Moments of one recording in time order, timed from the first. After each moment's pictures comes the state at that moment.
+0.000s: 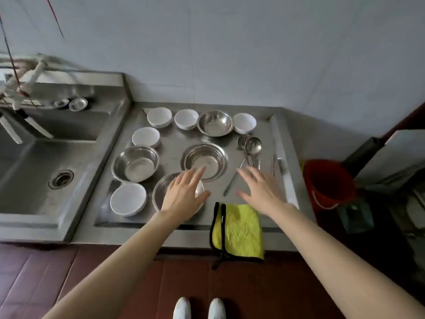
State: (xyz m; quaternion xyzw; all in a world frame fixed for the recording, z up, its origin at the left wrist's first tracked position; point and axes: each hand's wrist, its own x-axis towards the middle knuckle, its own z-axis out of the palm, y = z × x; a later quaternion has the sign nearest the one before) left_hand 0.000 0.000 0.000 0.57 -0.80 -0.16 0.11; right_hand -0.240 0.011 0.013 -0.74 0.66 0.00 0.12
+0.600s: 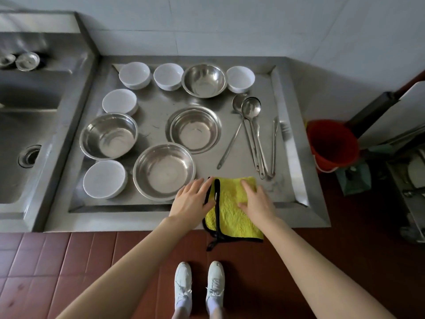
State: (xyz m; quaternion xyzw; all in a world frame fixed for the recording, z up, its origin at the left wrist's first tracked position) left_hand -0.034 0.024 -0.119 0.54 -0.81 -0.24 0.00; right_hand -0.241 0.057 -0.122 -0.60 0.76 0.02 0.27
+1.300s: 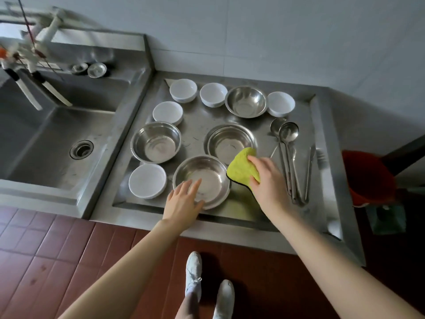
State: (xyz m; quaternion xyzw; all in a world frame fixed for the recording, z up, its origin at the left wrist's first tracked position) left_hand 0.065 0.007 -0.102 0.65 -0.72 -0.22 0.04; right_hand -0.172 -0.016 -0.042 -0.70 0.64 -0.30 0.12
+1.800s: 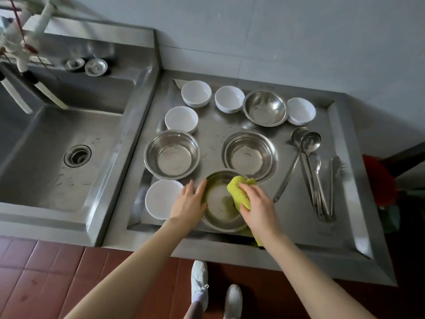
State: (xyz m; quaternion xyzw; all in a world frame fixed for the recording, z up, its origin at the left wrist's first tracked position) left_hand 0.128 -0.066 -0.120 0.64 -0.72 -0.28 -0.01; right_hand -0.074 -0.031 -0.082 -0.70 0.67 -0.19 0.19
